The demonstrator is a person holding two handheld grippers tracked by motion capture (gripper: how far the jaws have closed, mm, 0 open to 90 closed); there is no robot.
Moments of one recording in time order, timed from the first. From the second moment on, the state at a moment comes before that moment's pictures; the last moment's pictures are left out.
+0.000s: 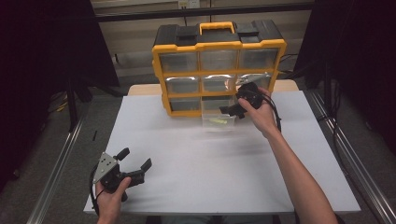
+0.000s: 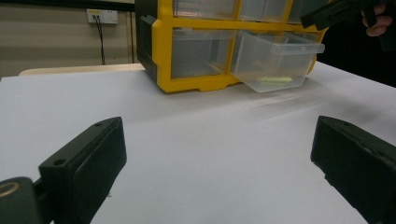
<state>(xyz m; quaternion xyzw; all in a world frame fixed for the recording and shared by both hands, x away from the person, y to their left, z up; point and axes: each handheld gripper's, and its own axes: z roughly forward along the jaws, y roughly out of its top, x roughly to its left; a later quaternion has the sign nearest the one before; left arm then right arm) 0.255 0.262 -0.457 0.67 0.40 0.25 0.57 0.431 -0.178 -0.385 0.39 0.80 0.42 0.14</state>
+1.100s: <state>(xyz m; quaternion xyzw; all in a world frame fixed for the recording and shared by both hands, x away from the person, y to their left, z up) 0.256 0.264 -0.458 0.67 0.41 0.25 0.57 0.360 -0.207 -0.423 0.40 0.73 0.51 0.20</state>
